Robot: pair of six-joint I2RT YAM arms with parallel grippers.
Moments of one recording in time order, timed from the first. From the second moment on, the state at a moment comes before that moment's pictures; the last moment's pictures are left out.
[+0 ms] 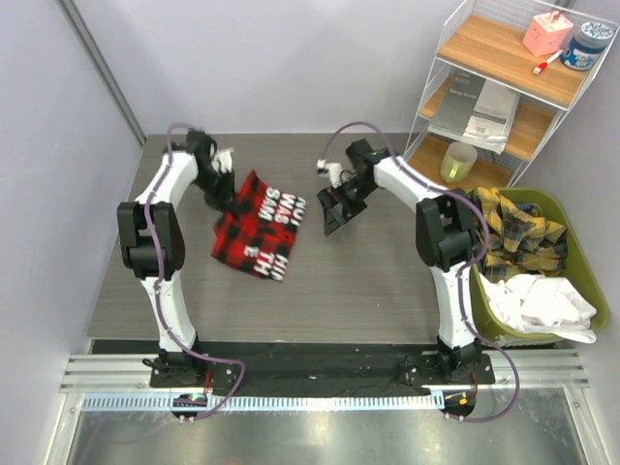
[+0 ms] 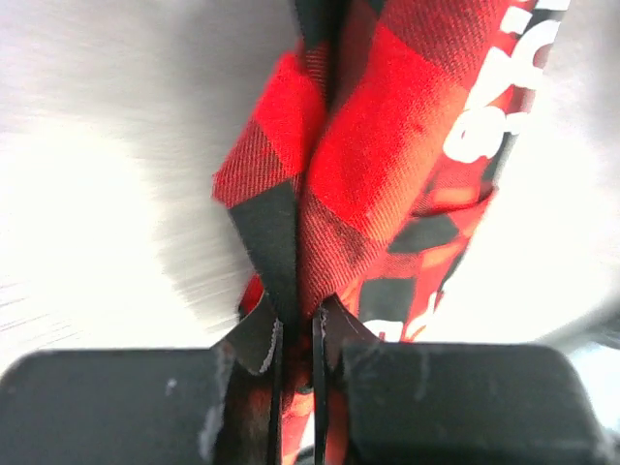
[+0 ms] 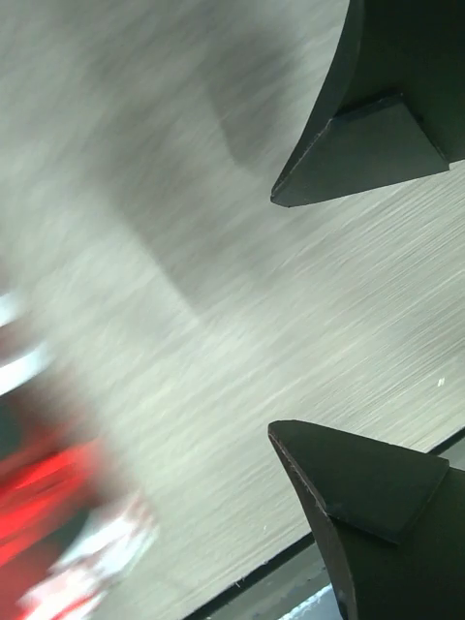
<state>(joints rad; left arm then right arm) -0.04 2.04 1.69 -0.99 0.46 -0.01 0.42 2.22 1.85 -0.94 -0.61 -0.33</state>
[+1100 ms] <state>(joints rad) -0.70 2.23 1.91 -1.11 -0.28 0.11 0.25 2.14 1.74 -1.01 -0.63 -0.29</state>
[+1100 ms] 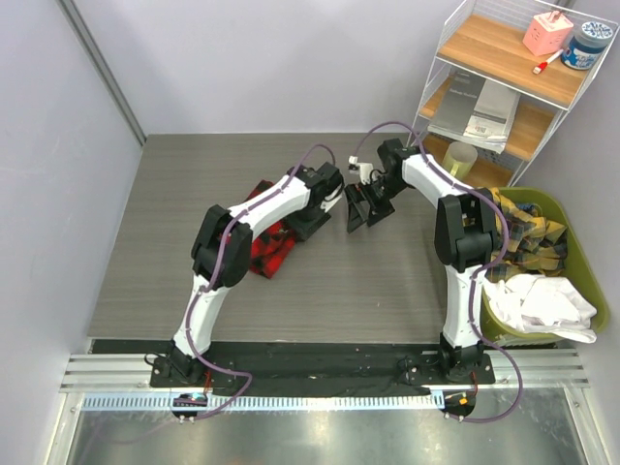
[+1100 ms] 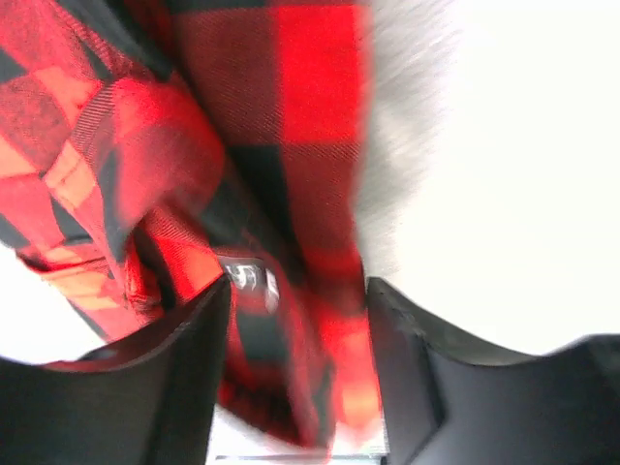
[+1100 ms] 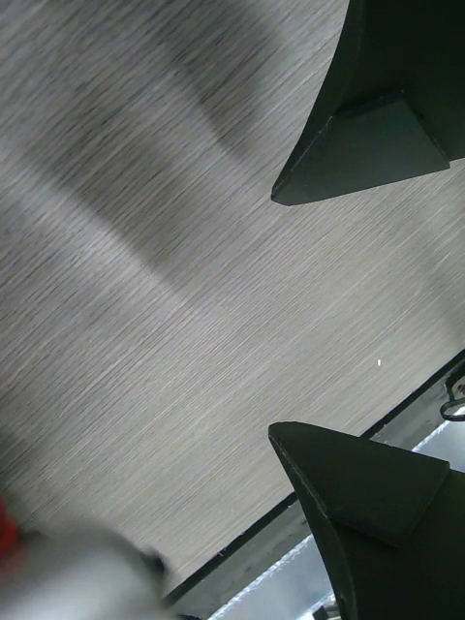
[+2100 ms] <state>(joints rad) -0.34 2.01 1.41 -1.14 0.26 0.68 0.22 2.13 1.72 -1.02 -0.75 -0.23</state>
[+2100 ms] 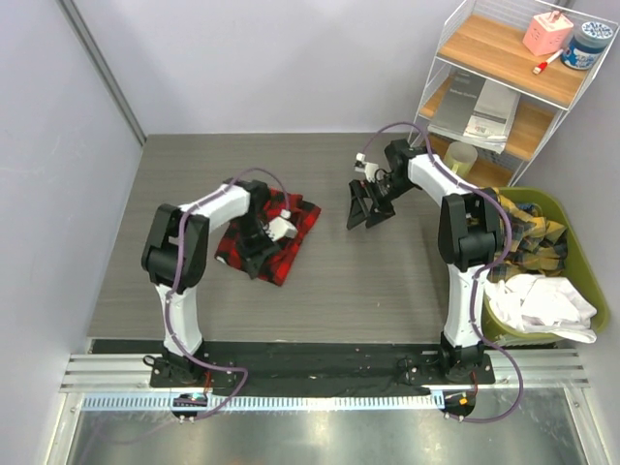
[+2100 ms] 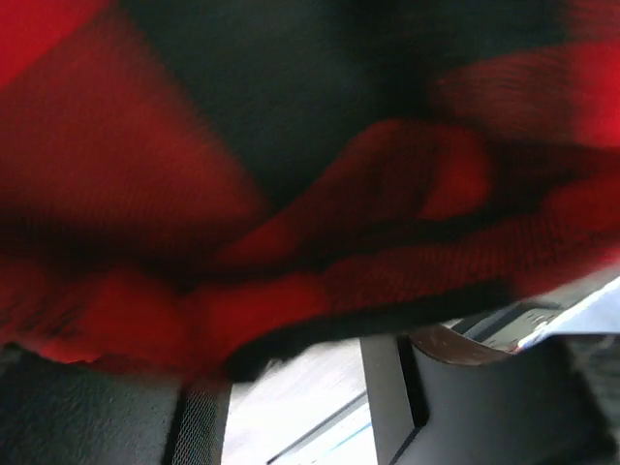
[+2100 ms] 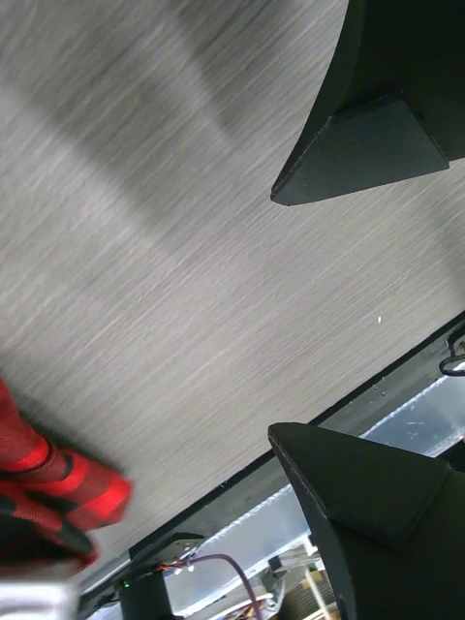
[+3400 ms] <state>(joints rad) -0.19 2.01 1.41 -0.90 0.58 0.36 0.25 2.24 1.78 -1.20 -0.65 -0.42</state>
